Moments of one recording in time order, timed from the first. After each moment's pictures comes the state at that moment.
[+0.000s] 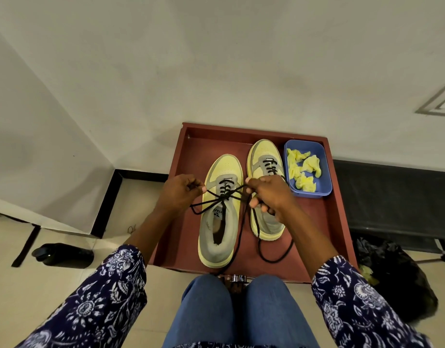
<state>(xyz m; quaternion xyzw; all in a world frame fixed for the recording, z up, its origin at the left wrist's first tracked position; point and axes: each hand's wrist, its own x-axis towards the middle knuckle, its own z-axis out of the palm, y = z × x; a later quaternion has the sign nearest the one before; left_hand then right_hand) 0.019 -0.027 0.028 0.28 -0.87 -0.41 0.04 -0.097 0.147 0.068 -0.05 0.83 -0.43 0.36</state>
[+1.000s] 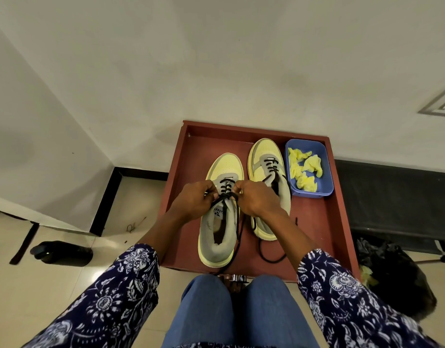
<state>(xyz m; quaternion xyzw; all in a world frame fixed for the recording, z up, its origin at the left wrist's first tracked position) 0.008 -0.010 0.013 0.20 -0.90 -0.40 -0.03 -0.088 0.125 0.047 -0.31 0.90 -0.12 0.27</state>
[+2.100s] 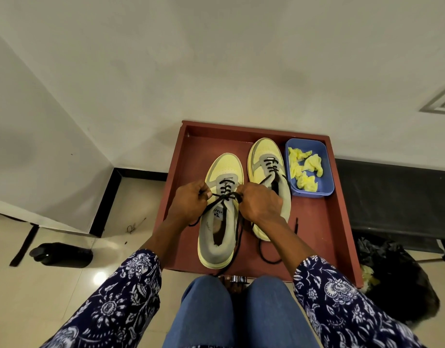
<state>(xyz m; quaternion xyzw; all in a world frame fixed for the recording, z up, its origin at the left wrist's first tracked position) 0.012 -0.008 0.006 0.30 -0.85 -0.43 0.04 -0.077 0.131 0.047 -0.32 0.93 -0.07 0.18</state>
